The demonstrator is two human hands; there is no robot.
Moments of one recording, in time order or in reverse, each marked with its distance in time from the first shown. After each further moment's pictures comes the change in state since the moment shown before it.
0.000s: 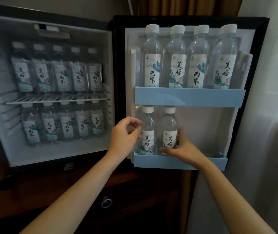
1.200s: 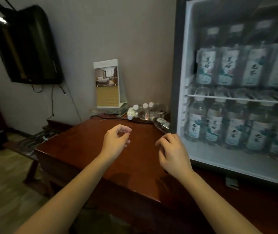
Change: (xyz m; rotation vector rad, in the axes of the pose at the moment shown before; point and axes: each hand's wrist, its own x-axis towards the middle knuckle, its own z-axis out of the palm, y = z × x) left_hand -0.096 -0.054 -0.426 0.591 0.690 -0.466; right_hand 0.062 -0.191 0.442 -0.173 -0.202 -0.884
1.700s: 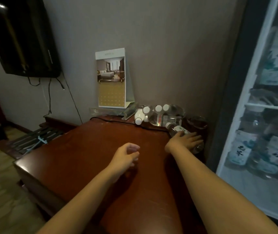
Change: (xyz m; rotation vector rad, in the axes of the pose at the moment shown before) left_hand 0.103 -0.102 0.026 -0.013 -0.253 -0.322; right_hand 0.166 0.070 0.144 -0.502 -0.639 0.887
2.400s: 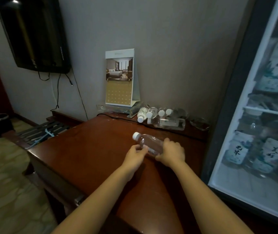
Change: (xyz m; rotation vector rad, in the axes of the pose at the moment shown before) left_hand -0.018 -0.001 0.025 -0.203 0.093 -0.124; right_hand -0.053 0.009 0.019 0.112 0.154 -0.447
